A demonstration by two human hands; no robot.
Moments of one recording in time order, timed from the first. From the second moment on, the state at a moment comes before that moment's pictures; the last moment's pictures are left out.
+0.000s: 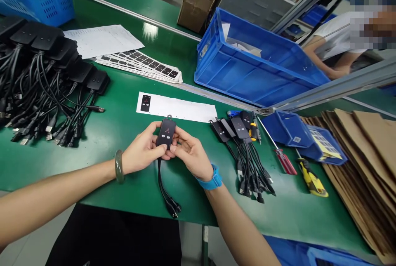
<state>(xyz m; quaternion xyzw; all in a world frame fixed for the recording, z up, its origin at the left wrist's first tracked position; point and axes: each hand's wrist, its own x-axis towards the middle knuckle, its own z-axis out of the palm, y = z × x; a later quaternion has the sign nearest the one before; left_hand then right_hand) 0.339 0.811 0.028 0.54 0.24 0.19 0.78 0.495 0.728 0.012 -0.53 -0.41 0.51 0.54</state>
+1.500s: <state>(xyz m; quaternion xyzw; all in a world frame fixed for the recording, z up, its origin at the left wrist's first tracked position) 0.341 0.817 0.023 0.55 0.21 0.16 0.79 0.487 0.728 0.003 -0.52 -0.42 0.47 0.58</state>
